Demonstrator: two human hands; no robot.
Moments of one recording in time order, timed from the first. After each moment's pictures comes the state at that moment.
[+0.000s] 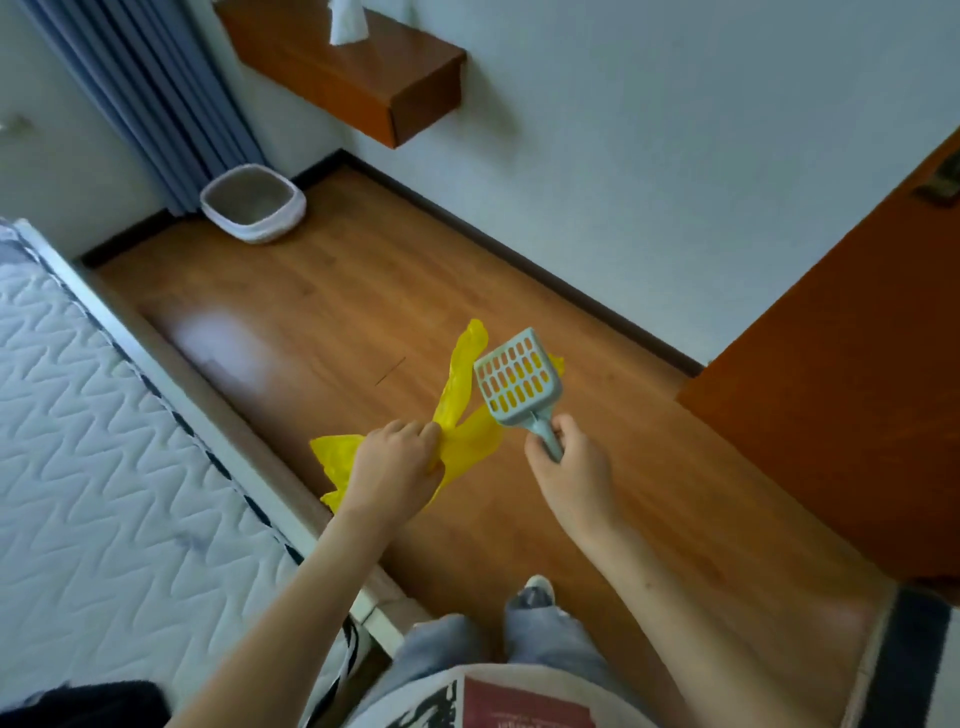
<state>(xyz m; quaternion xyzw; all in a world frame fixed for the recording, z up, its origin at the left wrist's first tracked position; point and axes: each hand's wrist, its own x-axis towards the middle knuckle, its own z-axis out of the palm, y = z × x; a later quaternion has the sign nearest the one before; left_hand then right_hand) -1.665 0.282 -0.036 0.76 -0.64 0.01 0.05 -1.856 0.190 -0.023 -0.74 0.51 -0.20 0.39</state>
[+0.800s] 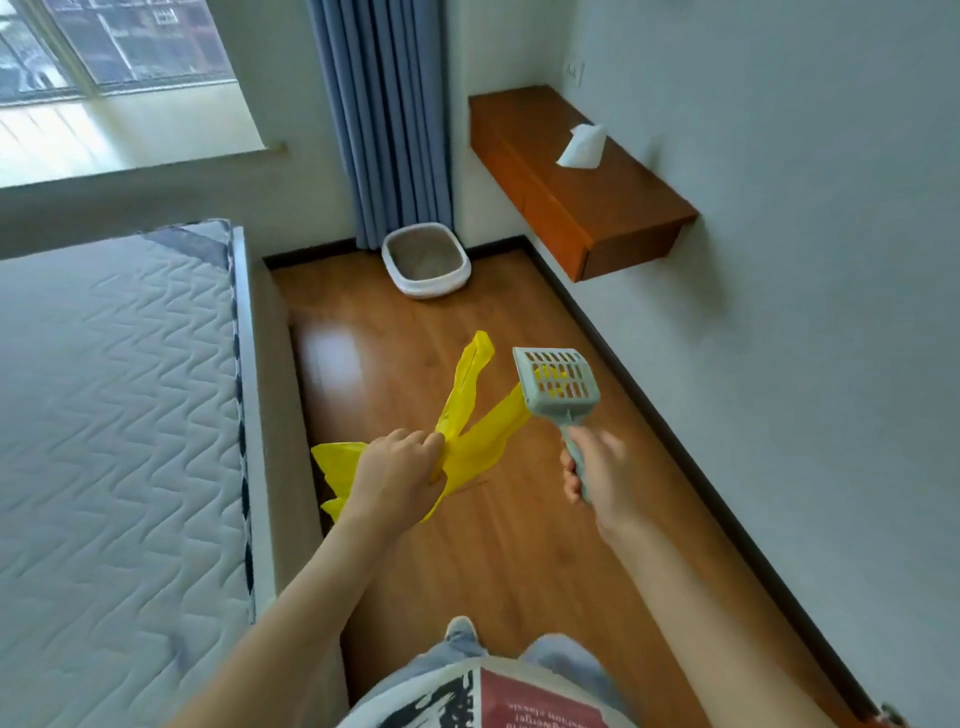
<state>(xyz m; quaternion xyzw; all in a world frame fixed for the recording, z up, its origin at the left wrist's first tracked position) -1.375 0.099 -0.026 0.89 -0.44 0.07 0.06 -1.502 -0.089 0.004 -0.58 0.39 -0.13 0.70</state>
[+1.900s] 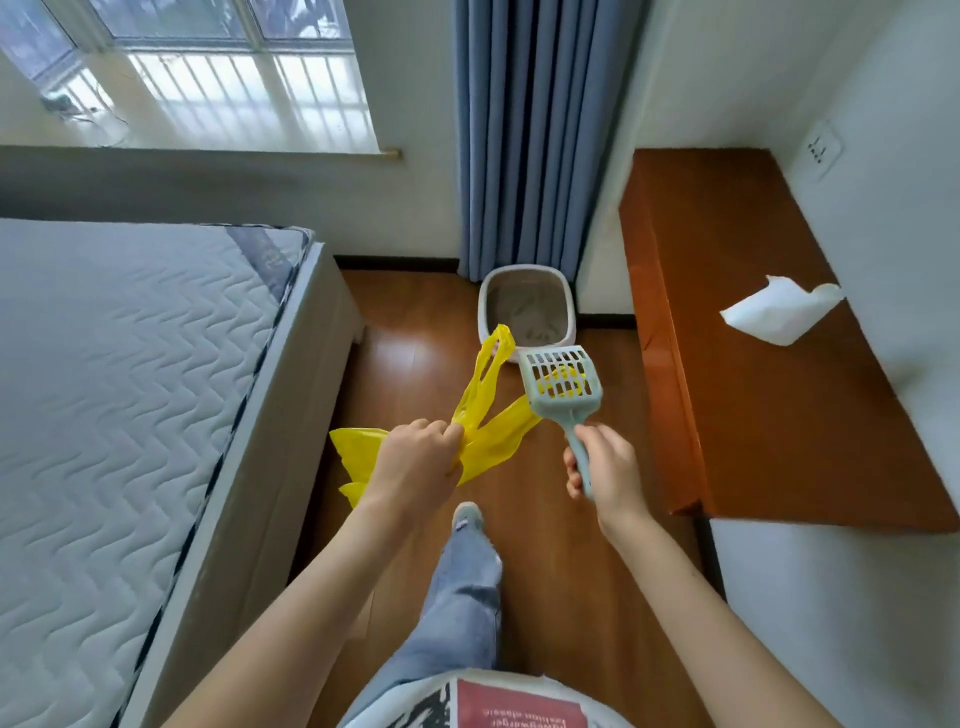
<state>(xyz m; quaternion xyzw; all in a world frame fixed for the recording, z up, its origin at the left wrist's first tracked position) -0.930 -0.203 -0.040 0.97 -0.26 0.04 0.01 -0.971 -0.409 -0.017 -0.65 0.31 0.06 0.69</state>
